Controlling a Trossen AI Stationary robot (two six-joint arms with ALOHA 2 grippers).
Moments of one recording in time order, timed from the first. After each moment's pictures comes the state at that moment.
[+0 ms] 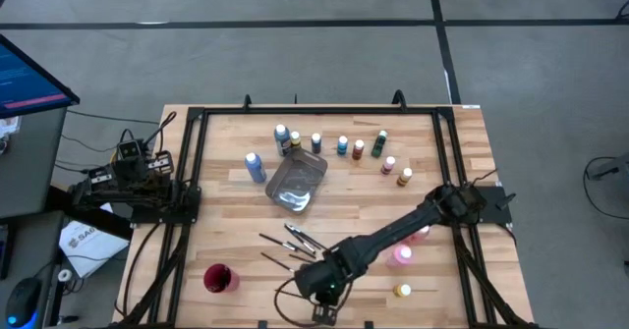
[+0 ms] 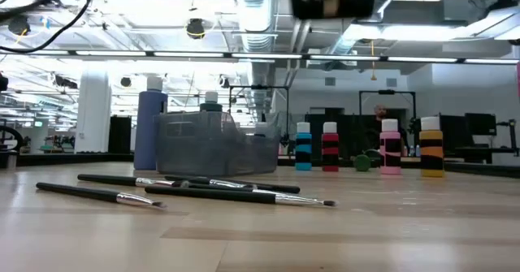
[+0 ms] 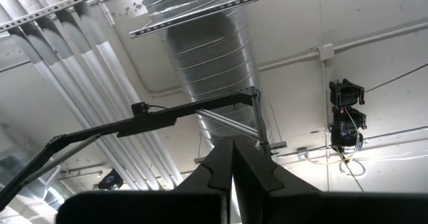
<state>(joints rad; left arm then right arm) 0.01 0.00 0.00 1.46 0.18 -1.26 0.49 2.23 2.00 -0.87 -0.32 0.82</state>
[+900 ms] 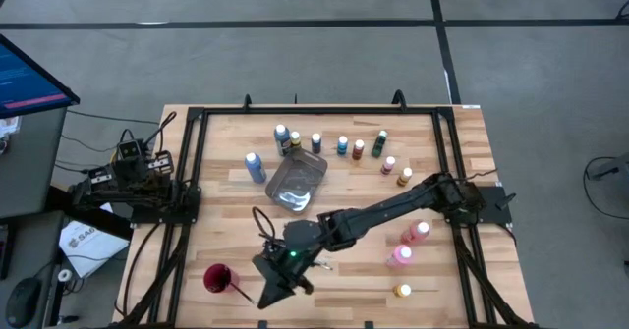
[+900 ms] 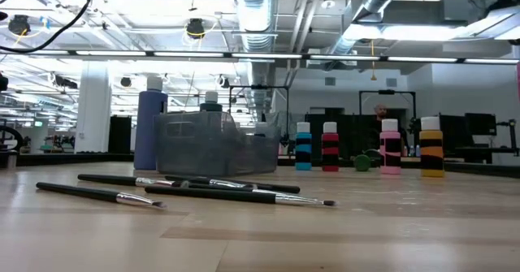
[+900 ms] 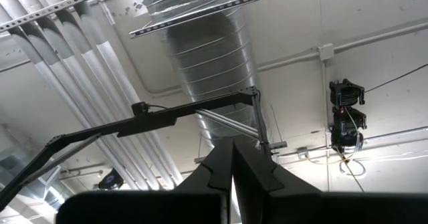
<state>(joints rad) 0.01 0.00 0.00 1.46 0.18 -1.26 0.35 2.23 2.01 0.04 -0.51 1.97</state>
